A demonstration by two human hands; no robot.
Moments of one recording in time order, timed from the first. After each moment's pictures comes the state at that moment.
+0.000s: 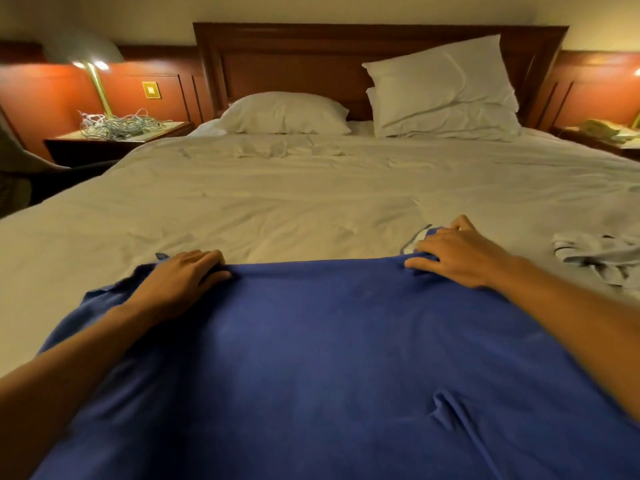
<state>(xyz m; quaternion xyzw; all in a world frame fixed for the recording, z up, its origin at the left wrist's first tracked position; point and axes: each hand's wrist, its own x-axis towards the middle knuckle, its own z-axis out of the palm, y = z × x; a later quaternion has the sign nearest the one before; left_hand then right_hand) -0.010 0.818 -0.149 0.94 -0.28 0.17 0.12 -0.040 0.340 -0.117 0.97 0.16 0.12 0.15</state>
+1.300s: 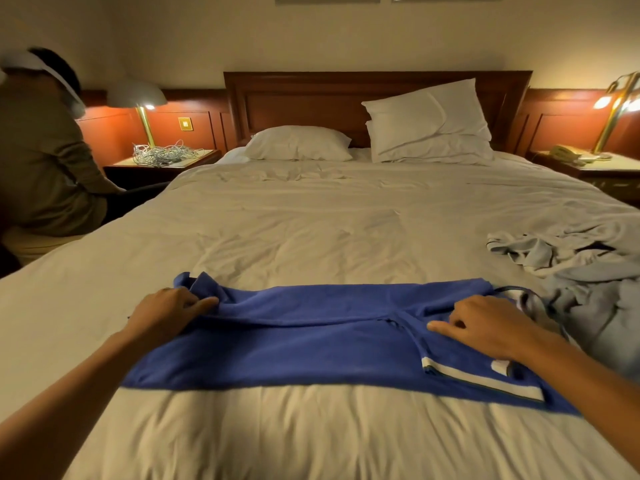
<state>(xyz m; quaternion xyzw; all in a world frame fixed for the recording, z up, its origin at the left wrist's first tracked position) -0.222 0.897 -0.090 1.00 -0.04 0.03 0.08 -0.320 0.366 -0.083 1.00 0.03 0.03 0.03</state>
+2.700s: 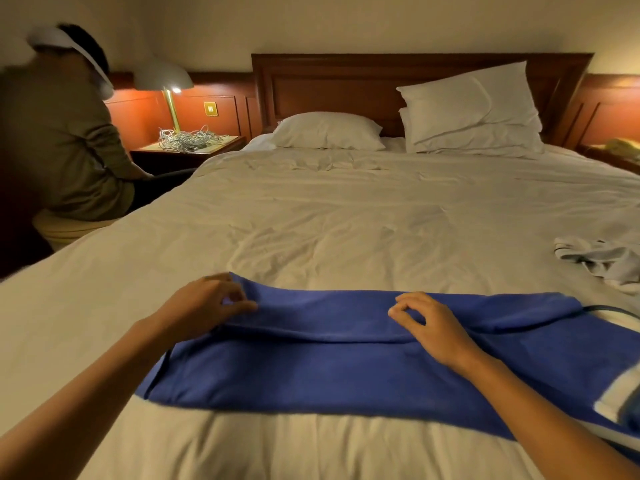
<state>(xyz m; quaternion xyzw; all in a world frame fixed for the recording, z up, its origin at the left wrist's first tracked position) -0.178 0.929 -0.097 0.98 -0.18 0.04 0.12 -0.234 0.514 -0.145 0.90 0.08 0.09 -0.41</state>
